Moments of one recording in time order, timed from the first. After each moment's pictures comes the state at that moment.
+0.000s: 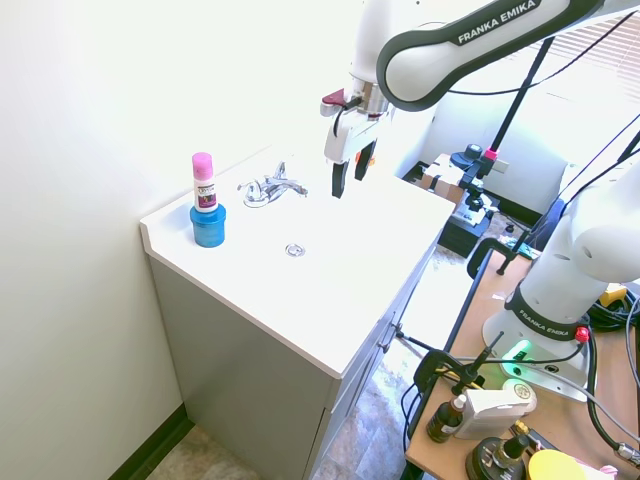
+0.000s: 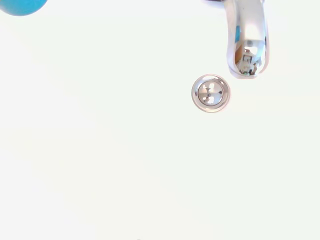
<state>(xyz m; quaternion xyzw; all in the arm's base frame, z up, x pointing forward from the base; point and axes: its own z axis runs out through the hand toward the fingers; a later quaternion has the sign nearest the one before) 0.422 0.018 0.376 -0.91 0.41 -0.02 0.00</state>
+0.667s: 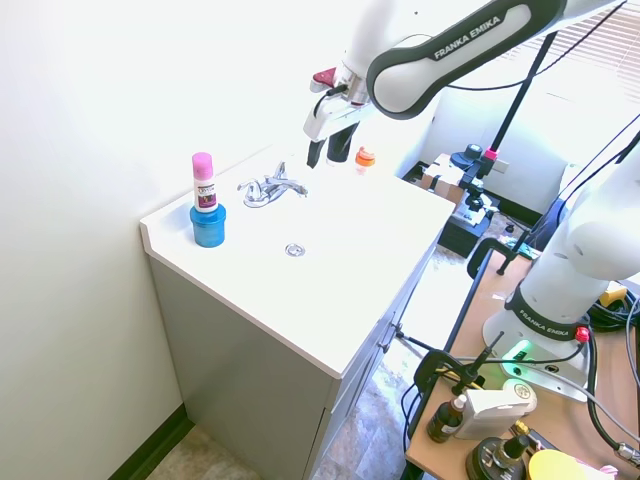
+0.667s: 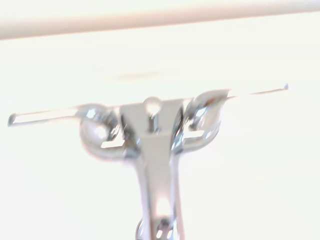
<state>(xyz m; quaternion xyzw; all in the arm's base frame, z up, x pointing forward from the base) 0.494 -0.029 0.377 -0.88 0.45 -0.18 0.02</state>
